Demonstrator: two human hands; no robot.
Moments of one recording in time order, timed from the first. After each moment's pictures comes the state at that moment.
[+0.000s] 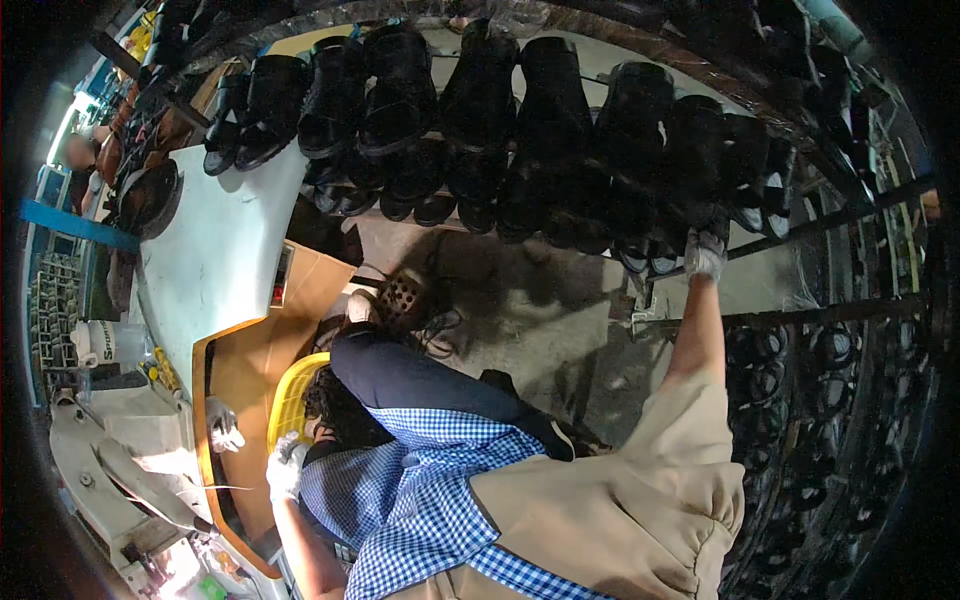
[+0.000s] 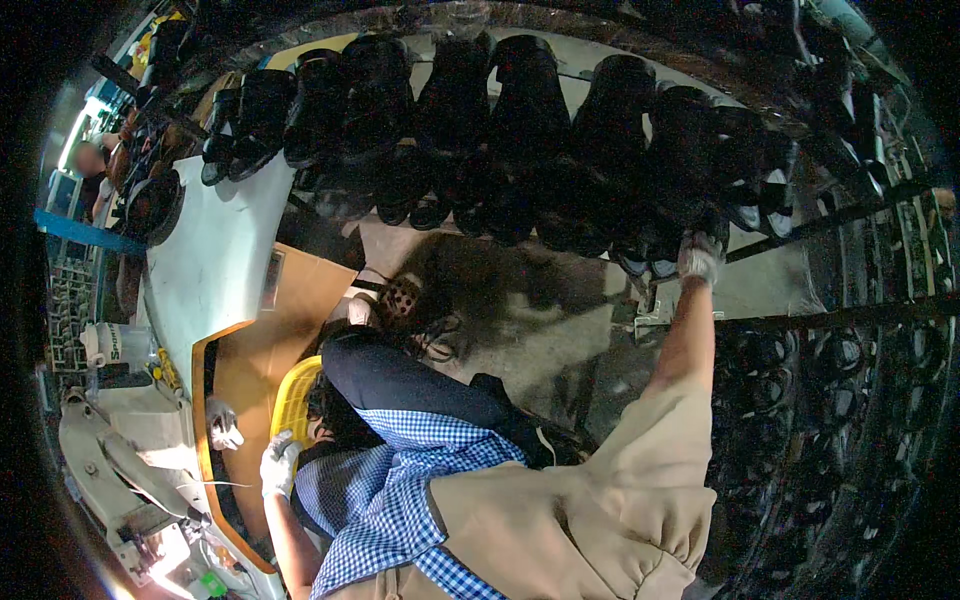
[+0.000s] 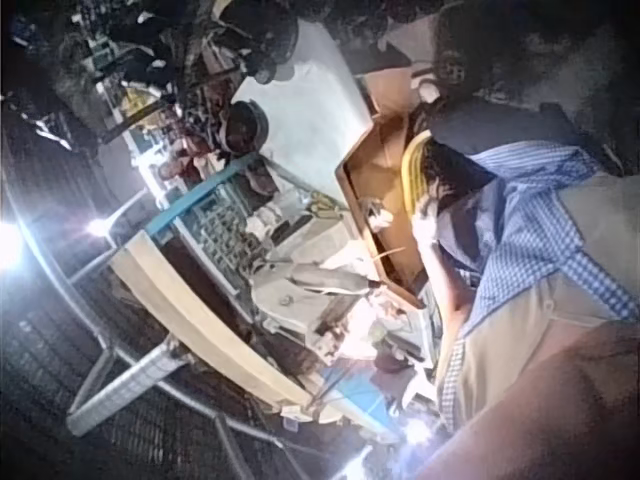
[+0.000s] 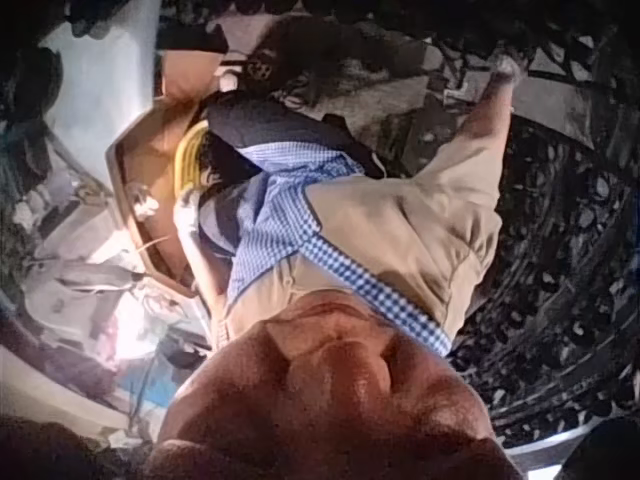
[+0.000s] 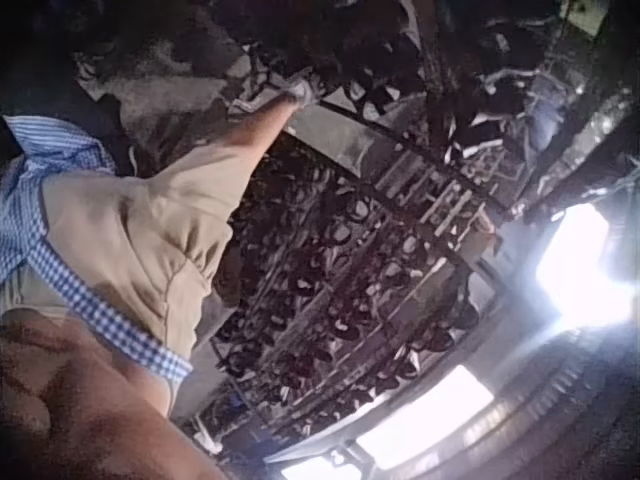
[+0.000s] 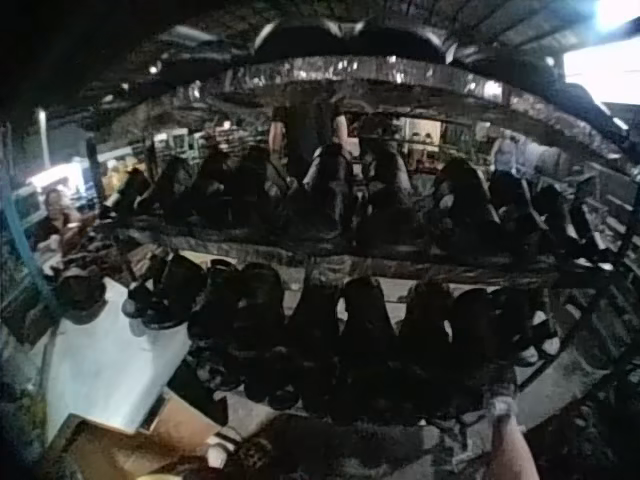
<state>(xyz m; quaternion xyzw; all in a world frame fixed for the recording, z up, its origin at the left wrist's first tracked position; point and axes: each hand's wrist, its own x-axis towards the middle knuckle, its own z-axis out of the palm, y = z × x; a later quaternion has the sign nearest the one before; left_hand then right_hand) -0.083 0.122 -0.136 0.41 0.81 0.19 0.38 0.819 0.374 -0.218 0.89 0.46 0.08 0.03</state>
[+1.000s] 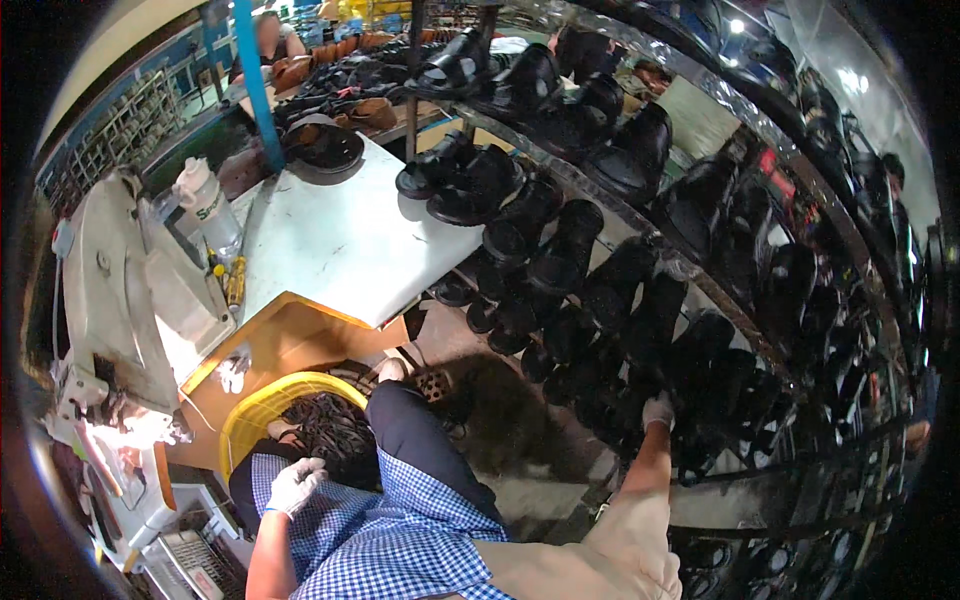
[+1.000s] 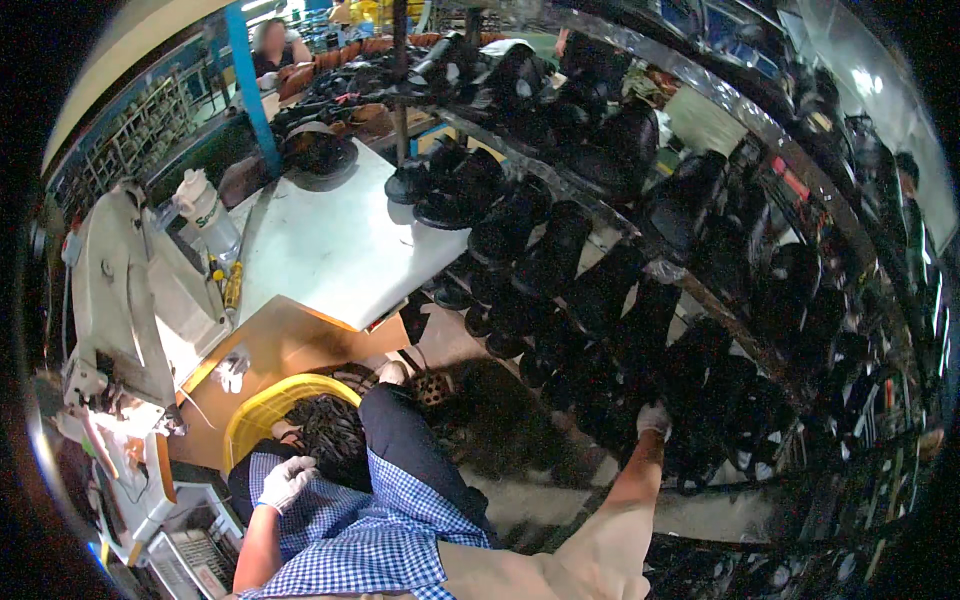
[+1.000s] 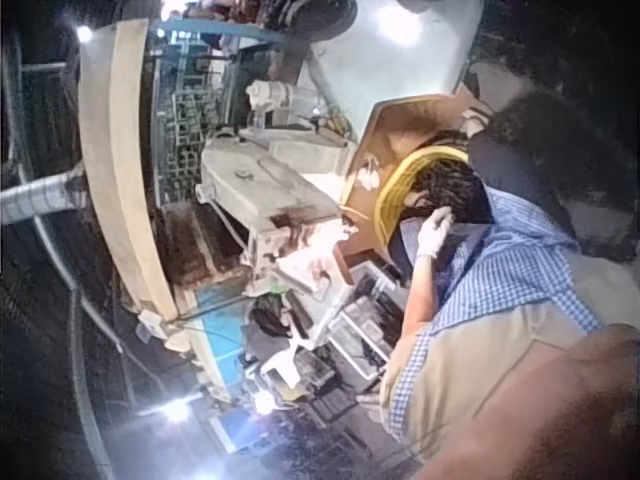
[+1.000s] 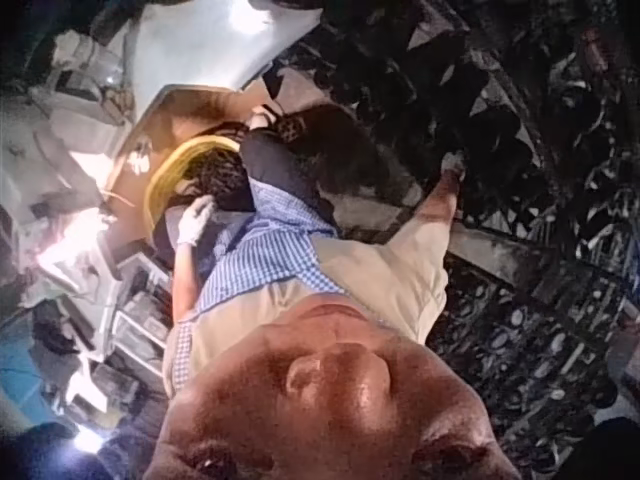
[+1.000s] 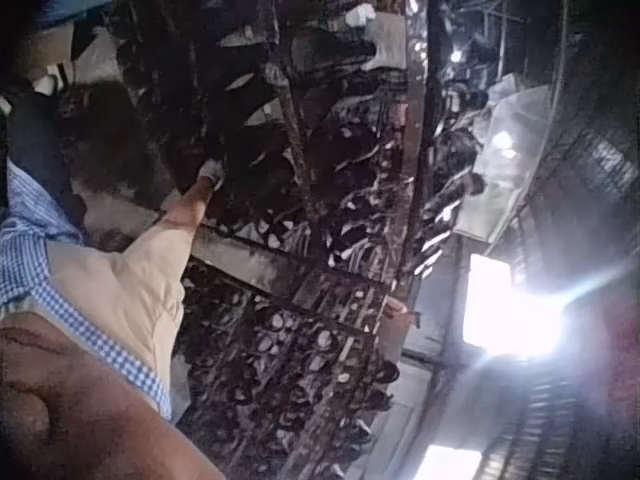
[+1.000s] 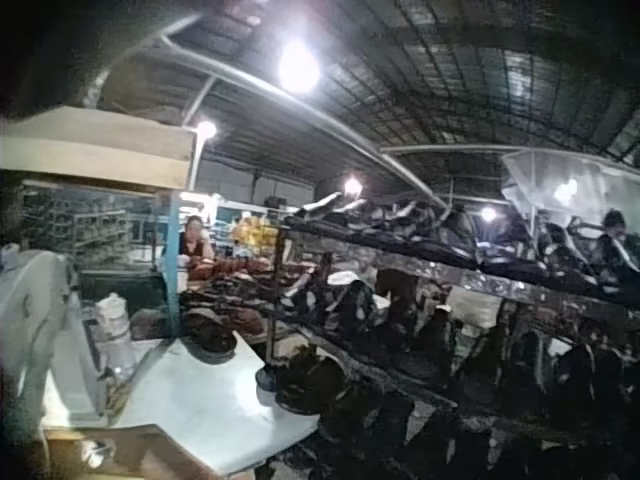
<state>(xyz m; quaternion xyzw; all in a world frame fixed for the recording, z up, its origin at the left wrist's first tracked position) -0.003 0.063 -0.134 0.41 0.79 0.27 0.36 0.662 0.511 -0.189 0.83 0.53 -0.13 0.06</state>
